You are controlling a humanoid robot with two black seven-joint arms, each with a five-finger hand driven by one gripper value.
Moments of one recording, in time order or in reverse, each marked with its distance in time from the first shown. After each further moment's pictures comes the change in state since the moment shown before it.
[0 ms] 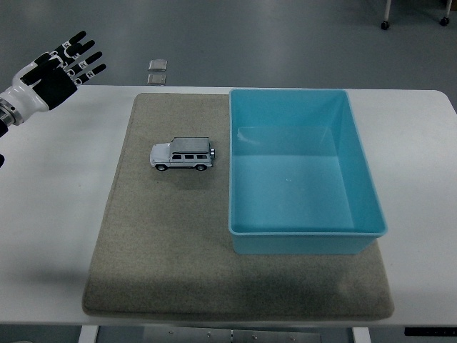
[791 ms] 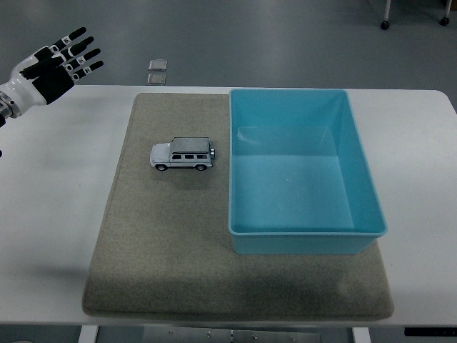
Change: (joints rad) left arm -0.053 -0.013 -0.015 0.071 0.260 -0.014 -0.069; right arm 0.000 0.000 0.000 0.000 0.000 0.000 0.000
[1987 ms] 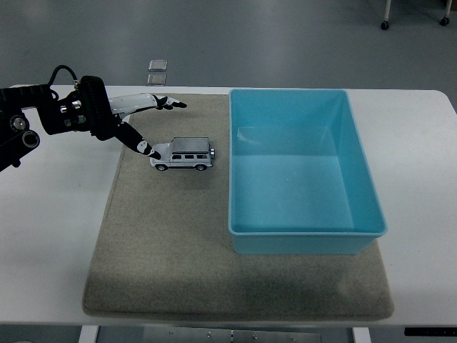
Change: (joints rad) left arm -0.091 0.045 0.252 -0.463 1.348 0.286 -0.229; right arm 0.000 0.000 0.000 0.000 0.000 0.000 0.000
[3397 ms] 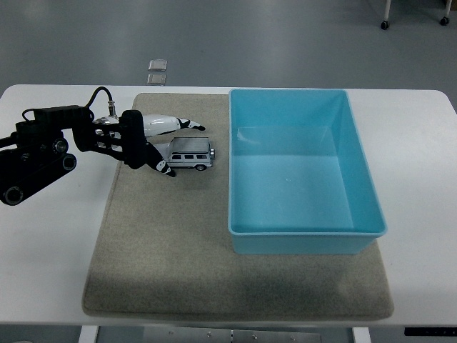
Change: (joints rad) left arm 0.002 -0.106 0.076 0.060 0.169 0.114 0.004; right arm 0.000 0.000 0.000 0.000 0.000 0.000 0.000
